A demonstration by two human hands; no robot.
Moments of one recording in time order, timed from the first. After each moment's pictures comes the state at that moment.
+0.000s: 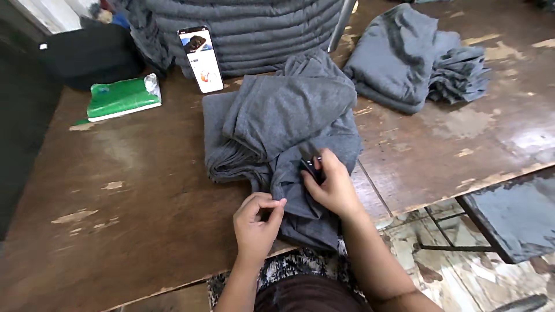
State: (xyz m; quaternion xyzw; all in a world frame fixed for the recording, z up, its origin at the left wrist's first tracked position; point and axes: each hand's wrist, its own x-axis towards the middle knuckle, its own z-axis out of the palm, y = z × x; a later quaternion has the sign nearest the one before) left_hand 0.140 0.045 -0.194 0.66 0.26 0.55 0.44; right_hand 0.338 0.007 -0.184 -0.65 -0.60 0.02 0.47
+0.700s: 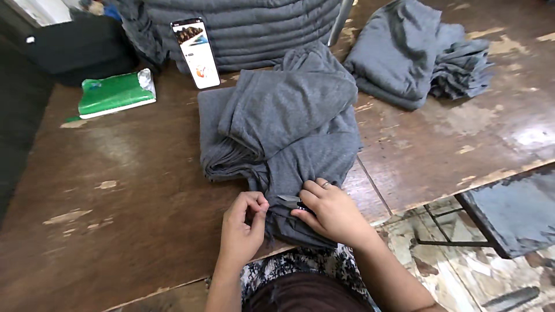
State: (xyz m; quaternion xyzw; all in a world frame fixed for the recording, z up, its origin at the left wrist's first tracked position) left_hand 0.110 0.059 -0.191 0.74 0.25 0.42 0.46; right_hand 0.319 -0.032 -0.190 -0.65 -0.73 0.02 0.22
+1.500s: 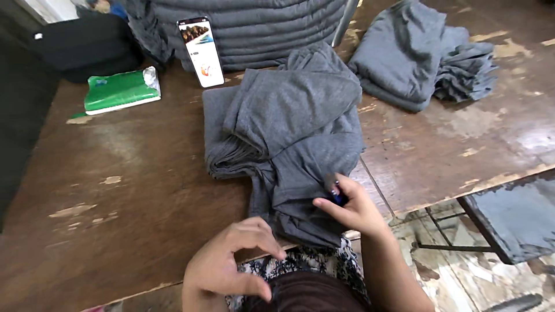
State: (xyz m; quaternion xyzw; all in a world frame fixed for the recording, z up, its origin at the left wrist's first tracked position) left_hand 0.064 0.079 -0.163 0.77 -0.04 0.22 0.60; right_hand 0.352 -0.039 -0.201 -0.58 -0.62 0.19 0.50
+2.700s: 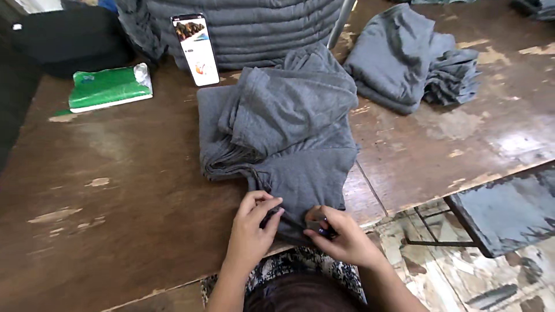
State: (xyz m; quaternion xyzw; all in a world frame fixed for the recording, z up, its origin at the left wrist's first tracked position) left_hand 0.119 0.047 -0.200 0.80 0.27 0.41 0.35; right_hand 0.317 -0.074 -0.207 -0.53 -0.69 0.19 0.45
